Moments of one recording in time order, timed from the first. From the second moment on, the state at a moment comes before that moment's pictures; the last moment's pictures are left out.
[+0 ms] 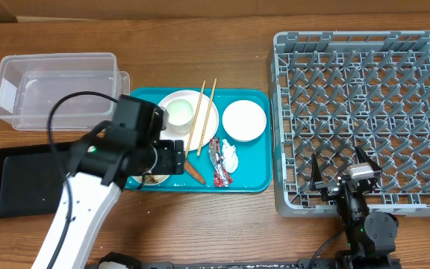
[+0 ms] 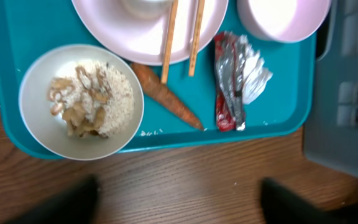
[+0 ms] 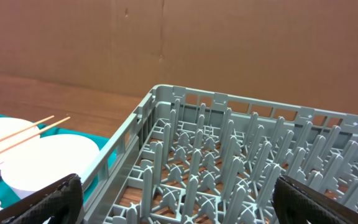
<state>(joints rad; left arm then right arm) -0.30 1.24 1.17 -1.16 0.15 -0.31 0.08 0.01 0.02 -0.03 -0.06 -0.11</state>
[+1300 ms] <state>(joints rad) -0.33 1.53 0.90 -0.76 0.04 -0.34 0.08 0.01 0.02 -0.03 -0.06 -0.11</state>
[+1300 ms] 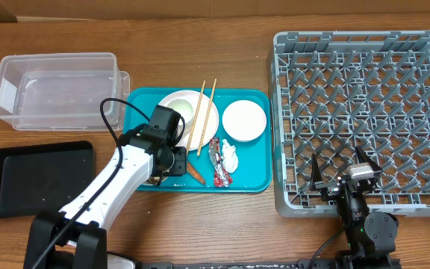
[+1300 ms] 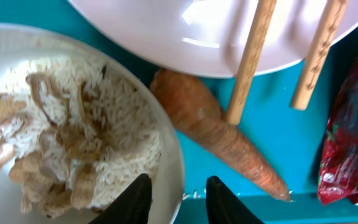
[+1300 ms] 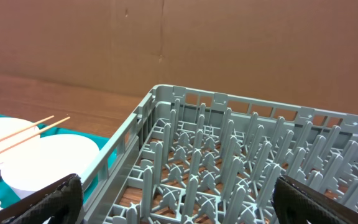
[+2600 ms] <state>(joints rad) -0.37 1.45 0.94 -0.86 -0.02 -0.37 0.08 0.01 0.02 -0.03 -0.06 -0.11</state>
